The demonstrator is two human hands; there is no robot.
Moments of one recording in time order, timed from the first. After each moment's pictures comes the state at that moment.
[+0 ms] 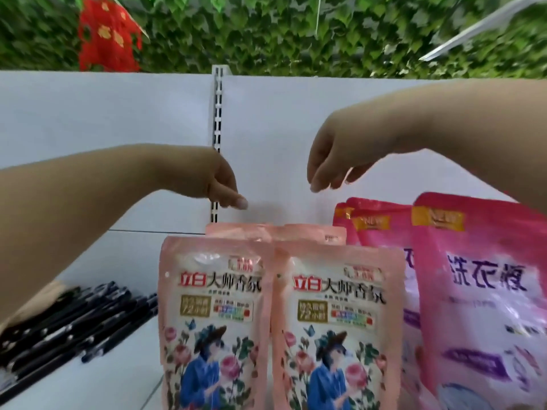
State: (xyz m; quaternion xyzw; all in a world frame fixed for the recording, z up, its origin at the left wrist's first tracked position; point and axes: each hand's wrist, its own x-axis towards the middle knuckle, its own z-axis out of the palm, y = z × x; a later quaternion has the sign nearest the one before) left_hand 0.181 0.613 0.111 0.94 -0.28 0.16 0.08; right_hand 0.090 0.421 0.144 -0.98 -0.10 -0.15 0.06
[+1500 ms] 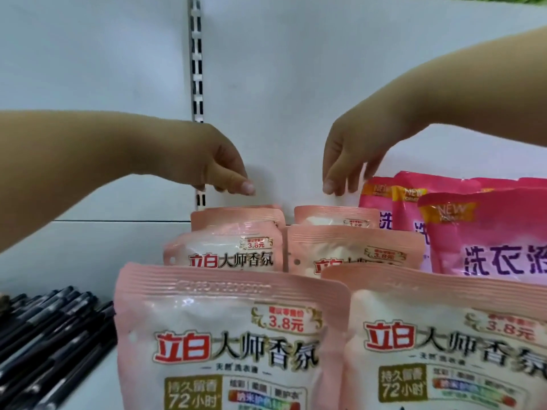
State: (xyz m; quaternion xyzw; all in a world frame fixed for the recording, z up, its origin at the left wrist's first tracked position) left_hand 0.251 0.610 0.106 0.93 -0.34 0.06 0.16; right_hand 0.199 0.409 0.144 -1.00 0.00 0.07 0.00
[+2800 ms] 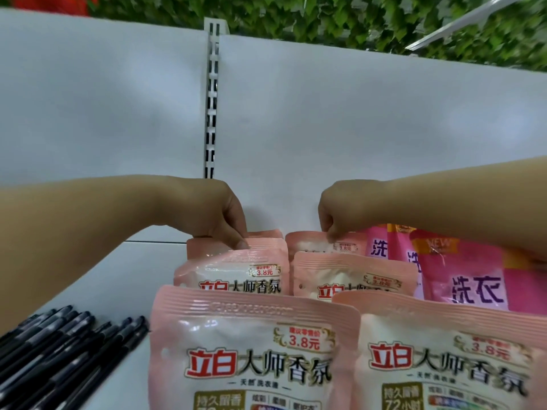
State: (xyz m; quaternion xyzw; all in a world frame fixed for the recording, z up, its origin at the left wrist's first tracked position) left_hand 0.265 0.612 0.086 0.92 -0.34 0.02 0.17; right_hand 0.229 0.404 0.101 -0.97 -0.03 -0.06 -0.22
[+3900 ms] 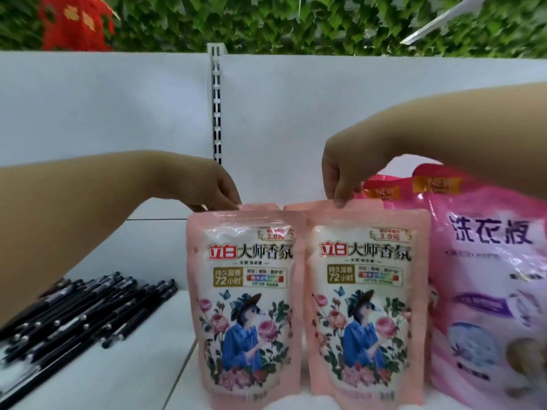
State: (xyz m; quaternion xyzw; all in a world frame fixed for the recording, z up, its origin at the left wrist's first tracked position) left_hand 0.200 0.629 0.082 0.94 -0.29 0.03 0.19; right_hand 0.113 0.434 0.116 -0.99 -0.03 -0.04 -0.11
